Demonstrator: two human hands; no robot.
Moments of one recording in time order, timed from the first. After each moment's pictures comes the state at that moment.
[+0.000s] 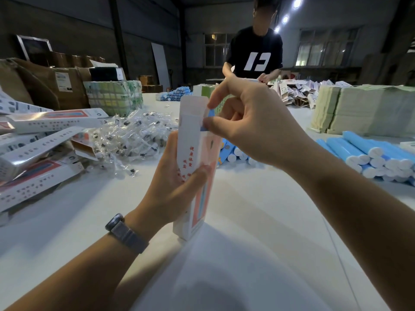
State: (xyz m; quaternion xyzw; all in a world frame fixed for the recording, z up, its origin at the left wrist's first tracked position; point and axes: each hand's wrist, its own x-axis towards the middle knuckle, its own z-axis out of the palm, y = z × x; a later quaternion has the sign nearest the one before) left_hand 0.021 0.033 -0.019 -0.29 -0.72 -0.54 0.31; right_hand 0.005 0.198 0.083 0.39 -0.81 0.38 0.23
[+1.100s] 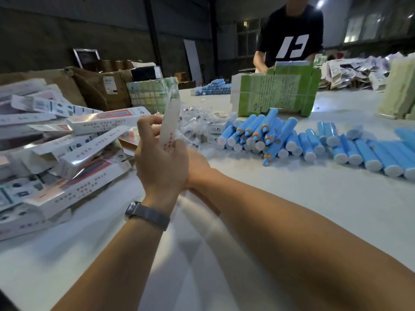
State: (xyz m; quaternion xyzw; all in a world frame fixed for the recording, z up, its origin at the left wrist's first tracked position) left_hand -0.015 -0.050 -0.021 0.12 -0.74 -0.32 0.58; right_hand -0.101 -0.022 -0.038 0.39 -0.90 0.19 0.08
